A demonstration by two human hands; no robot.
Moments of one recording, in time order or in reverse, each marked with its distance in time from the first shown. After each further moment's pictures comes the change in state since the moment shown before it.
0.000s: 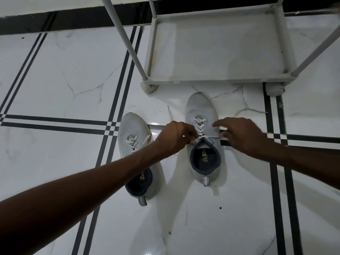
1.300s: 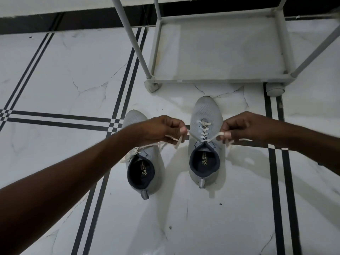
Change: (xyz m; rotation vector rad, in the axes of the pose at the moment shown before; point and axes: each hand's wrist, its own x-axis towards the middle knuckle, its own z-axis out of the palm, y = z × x) left_hand -0.025 -0.004 -0.056 -0.826 -0.442 -0.285; right_hand -0.011 -0.018 -0.062 0.706 -0.505 0.090
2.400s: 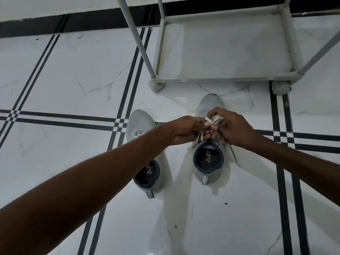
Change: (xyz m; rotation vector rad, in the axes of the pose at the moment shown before) left_hand 0.066 -0.006 0.033 -0.573 0.063 -0.107; right_hand 0.046 0.008 0.048 -0.097 0.452 -0.070
